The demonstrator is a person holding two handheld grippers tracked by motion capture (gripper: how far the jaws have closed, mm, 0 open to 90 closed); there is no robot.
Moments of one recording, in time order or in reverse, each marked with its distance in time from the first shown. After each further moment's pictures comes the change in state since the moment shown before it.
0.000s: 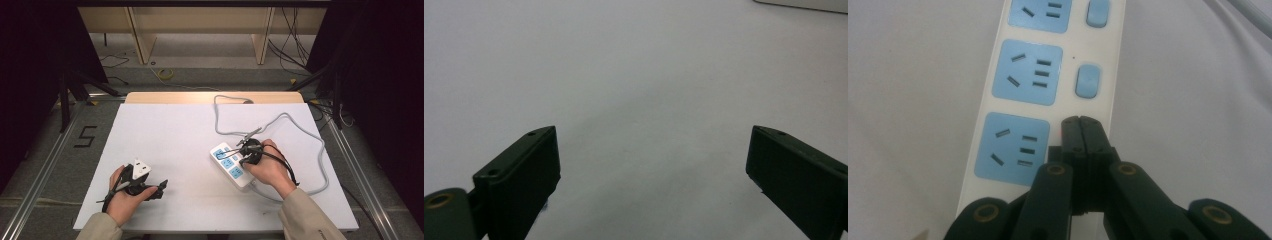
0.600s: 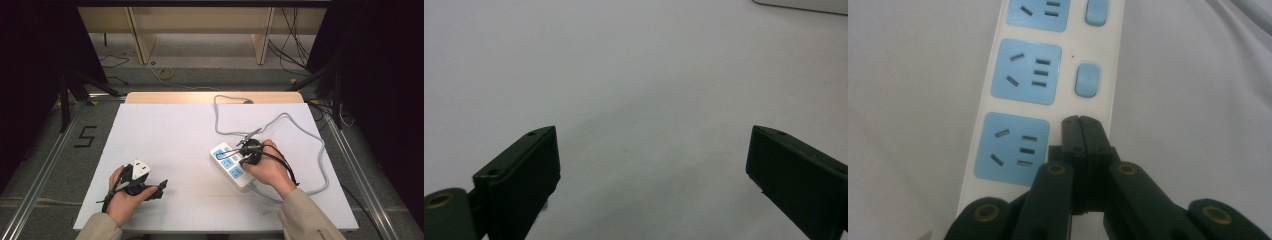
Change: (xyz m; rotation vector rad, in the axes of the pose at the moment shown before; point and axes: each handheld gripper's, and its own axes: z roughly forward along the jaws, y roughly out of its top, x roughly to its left) left arm 0.000 0.000 -0.001 -0.005 0.005 -0.001; right arm 0.001 0.000 0.001 0.001 -0.005 0.011
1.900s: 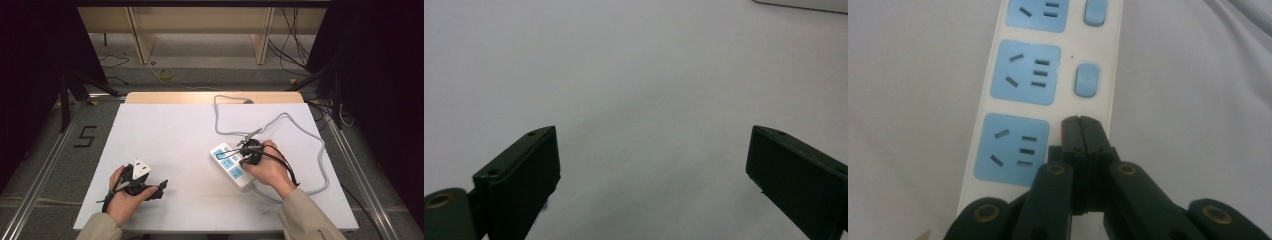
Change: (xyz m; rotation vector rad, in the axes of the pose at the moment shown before) left arm 0.000 0.000 0.001 0.003 -0.004 0.002; right arm 0.000 -0.001 0.000 -0.007 -0.004 0.002
